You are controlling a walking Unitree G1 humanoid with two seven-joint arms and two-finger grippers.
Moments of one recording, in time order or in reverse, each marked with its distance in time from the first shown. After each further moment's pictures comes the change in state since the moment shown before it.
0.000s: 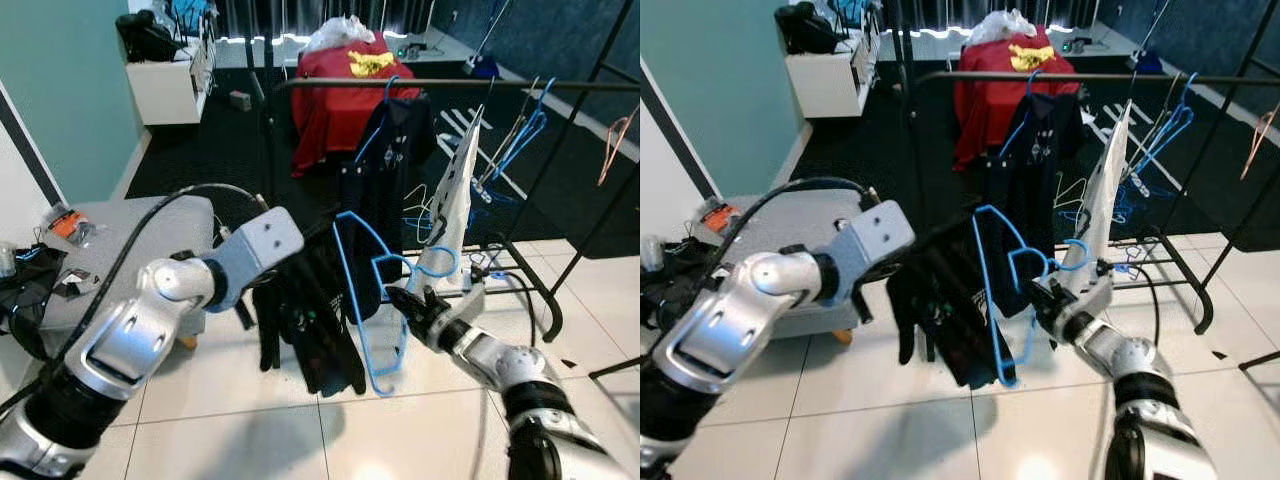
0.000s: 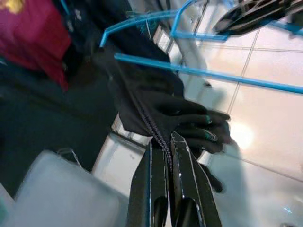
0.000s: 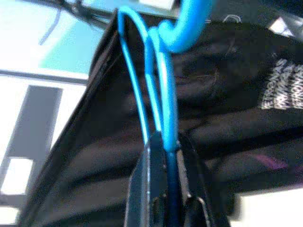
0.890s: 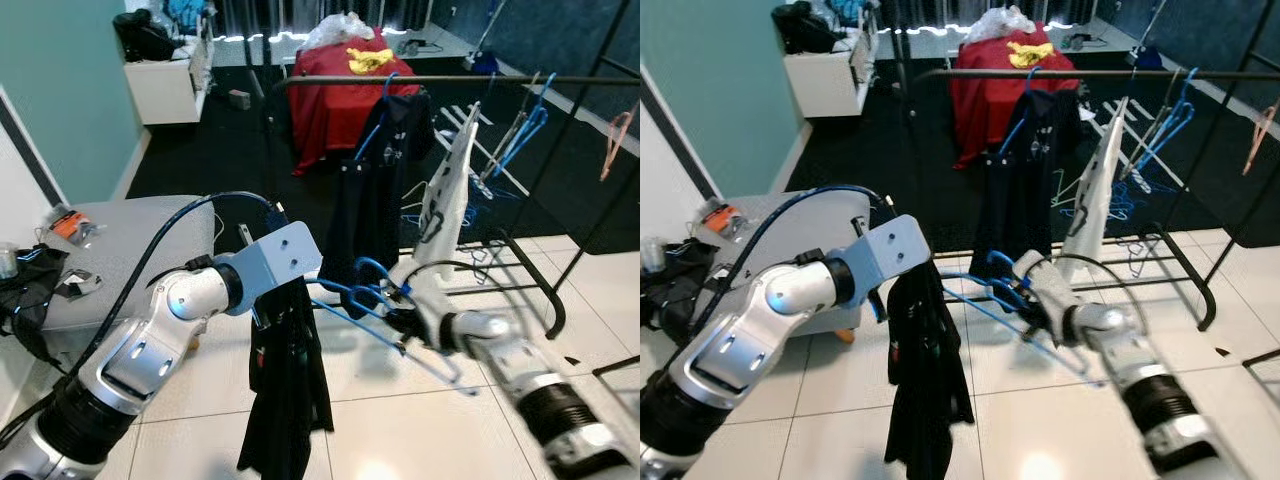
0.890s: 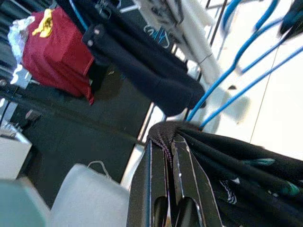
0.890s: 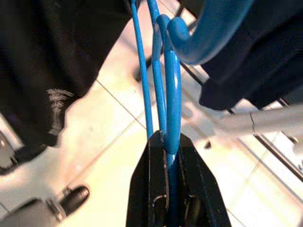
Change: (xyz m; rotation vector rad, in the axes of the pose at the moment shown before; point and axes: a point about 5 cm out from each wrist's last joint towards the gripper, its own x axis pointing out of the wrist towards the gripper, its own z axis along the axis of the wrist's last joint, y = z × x) left arm 0.004 -0.002 -0.011 0.117 -0.027 0.080; right arm -0.028 0.014 0.014 -1.726 0.633 -0.140
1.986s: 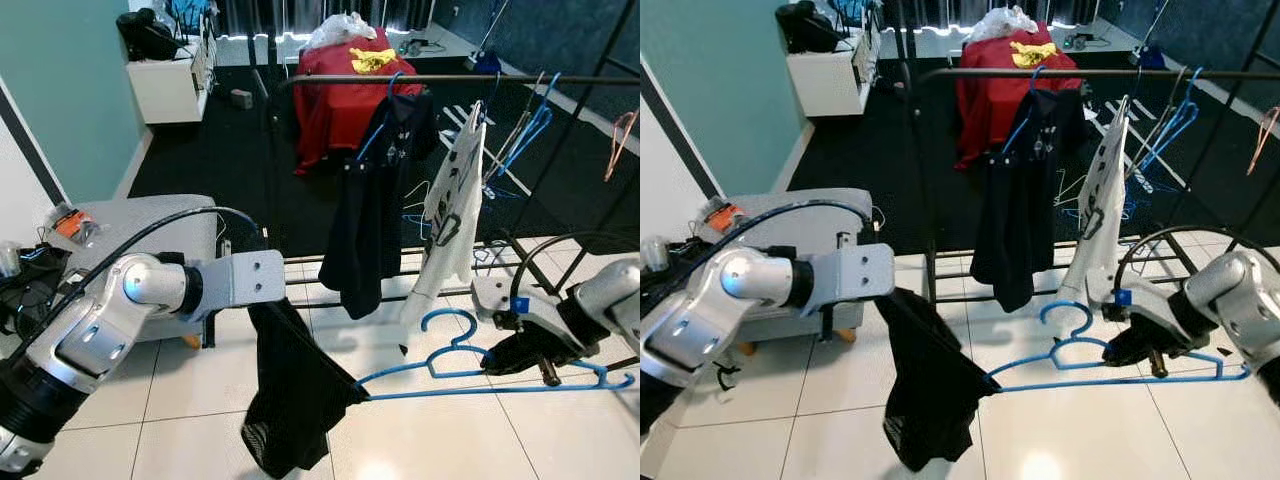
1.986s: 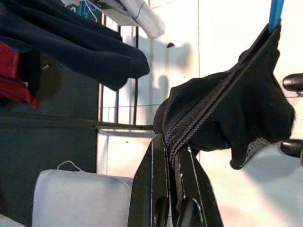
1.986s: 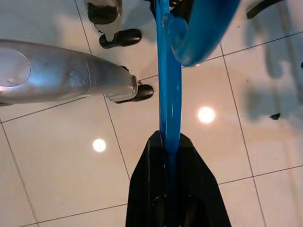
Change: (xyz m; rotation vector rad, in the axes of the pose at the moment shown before) left arm -0.019 0.009 -0.022 0.151 0.084 -0.386; right arm -0.104 -0.034 0.007 -0.231 0.327 0.548
